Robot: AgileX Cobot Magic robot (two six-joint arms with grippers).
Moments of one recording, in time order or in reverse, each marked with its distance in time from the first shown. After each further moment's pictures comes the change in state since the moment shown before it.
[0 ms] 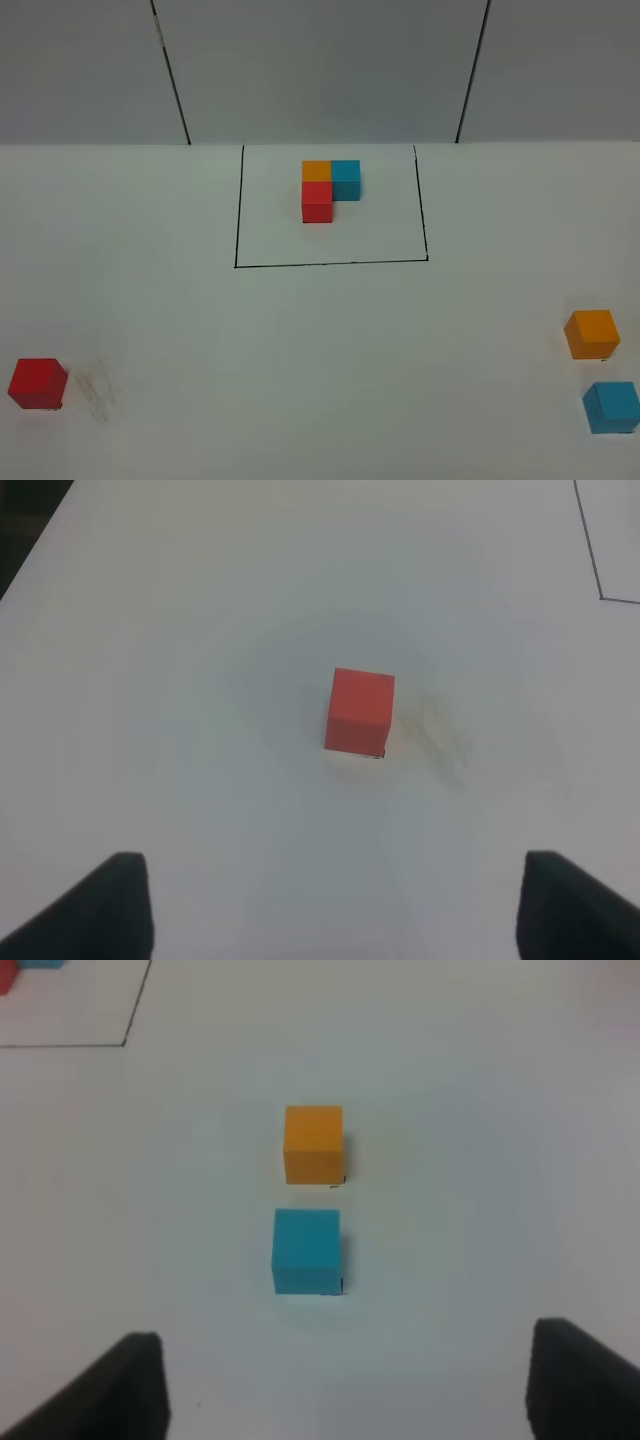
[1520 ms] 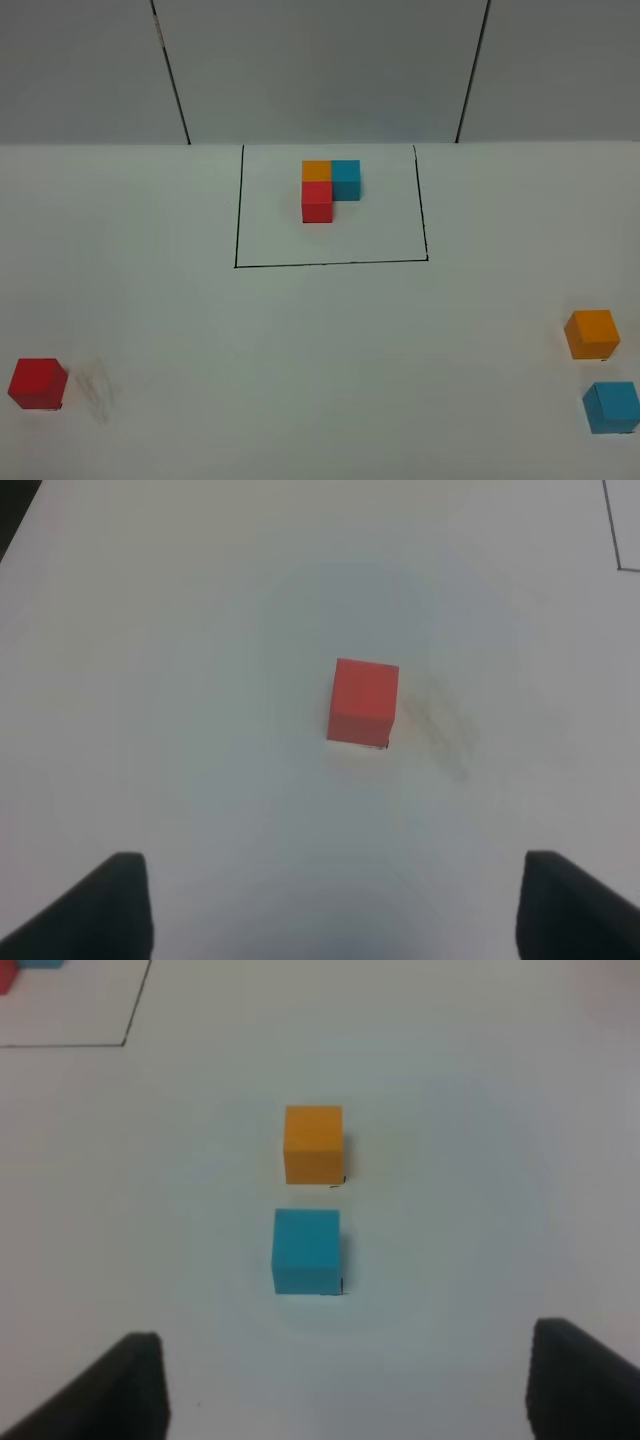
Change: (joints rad) left arm 0.000 0.281 -0.079 0.003 -0.058 0.001; right arm 0.000 0.000 0.000 0.000 0.000 0.000
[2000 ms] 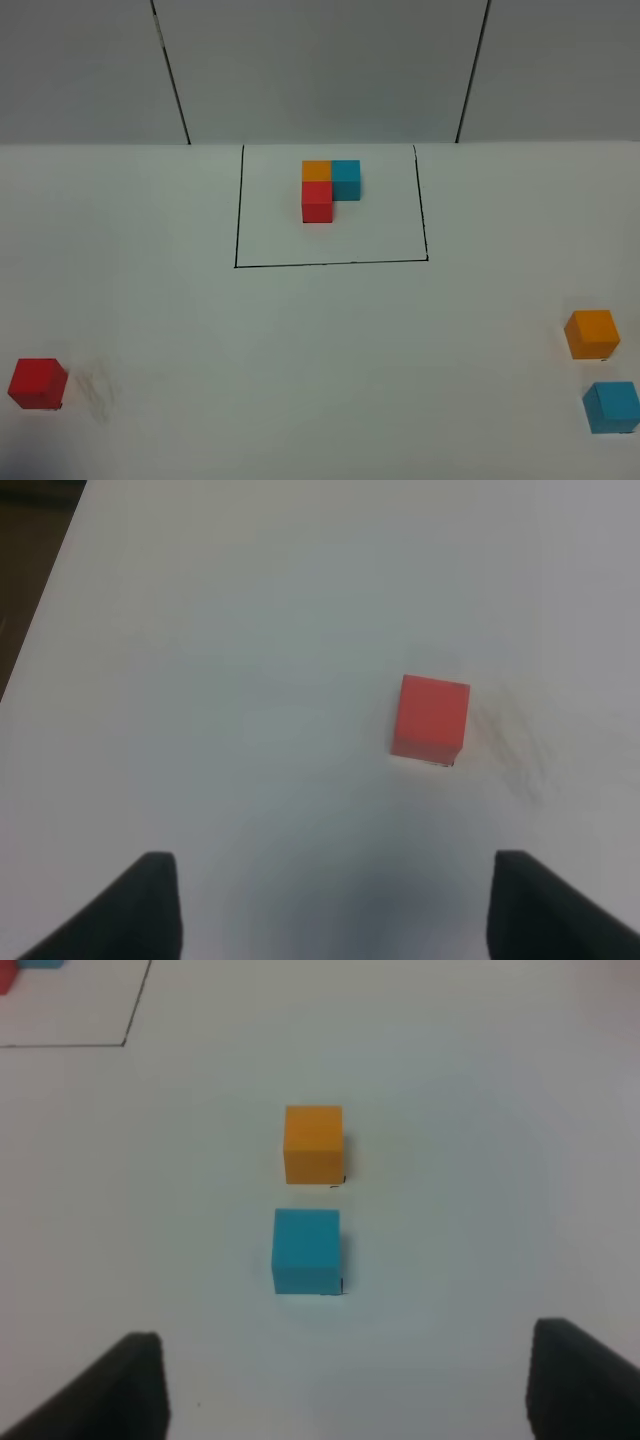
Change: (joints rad) left arm 0.000 0.320 -0.137 0.098 -0.037 -0.053; right arm 0.000 0.000 0.000 0.000 0.000 0.000
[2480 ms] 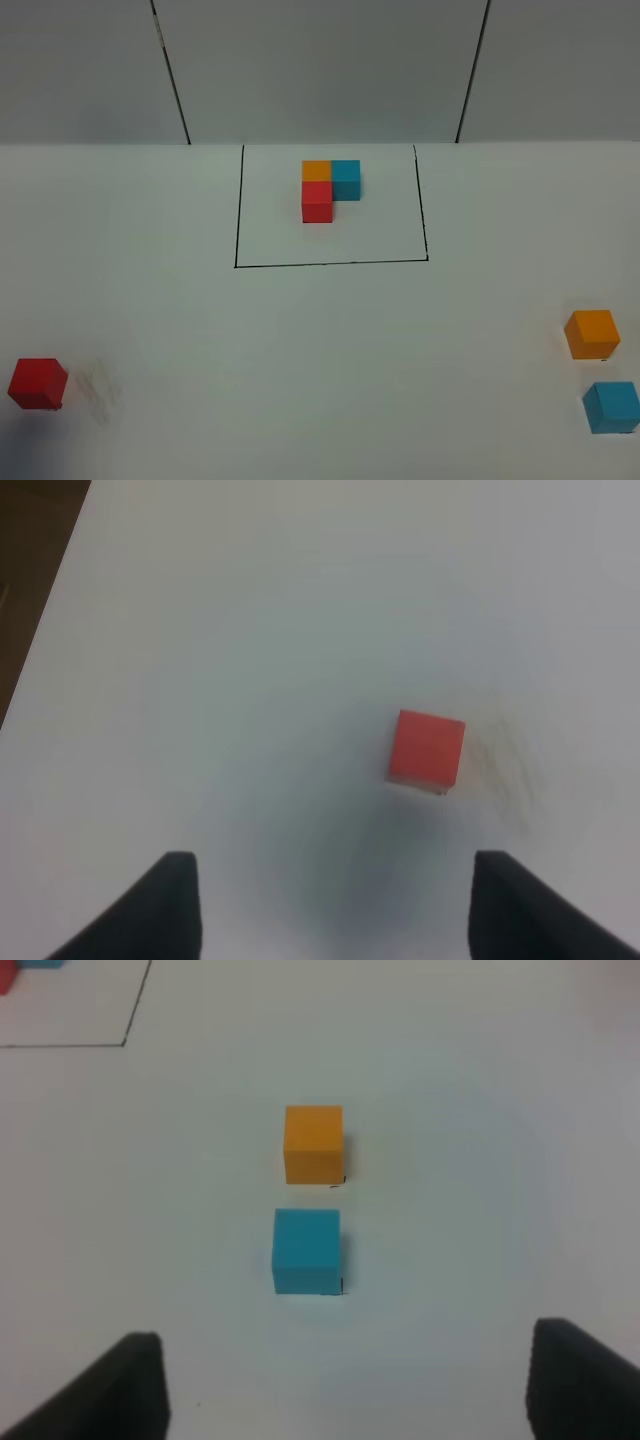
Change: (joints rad) left arm 0.000 0.237 -0.200 0.000 0.064 -0.026; right arm 0.000 0.000 0.000 0.000 0.000 0.000
